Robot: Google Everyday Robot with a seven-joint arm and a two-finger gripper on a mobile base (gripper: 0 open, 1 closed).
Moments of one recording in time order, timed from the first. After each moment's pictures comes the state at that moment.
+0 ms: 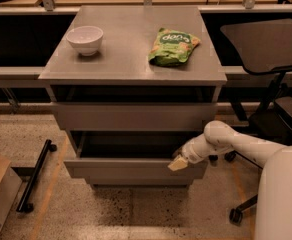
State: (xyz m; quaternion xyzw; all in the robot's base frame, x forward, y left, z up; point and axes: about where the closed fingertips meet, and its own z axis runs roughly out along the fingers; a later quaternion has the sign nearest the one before) arm 0.641 -0.131 0.438 -0.51 0.80 0.20 0.24
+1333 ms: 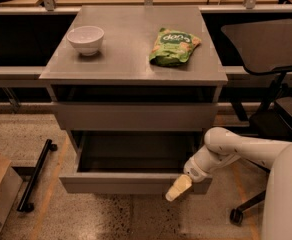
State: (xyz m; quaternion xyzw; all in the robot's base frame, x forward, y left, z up) arm 0.513 -0.132 0.448 -0.40 0.87 0.27 0.06
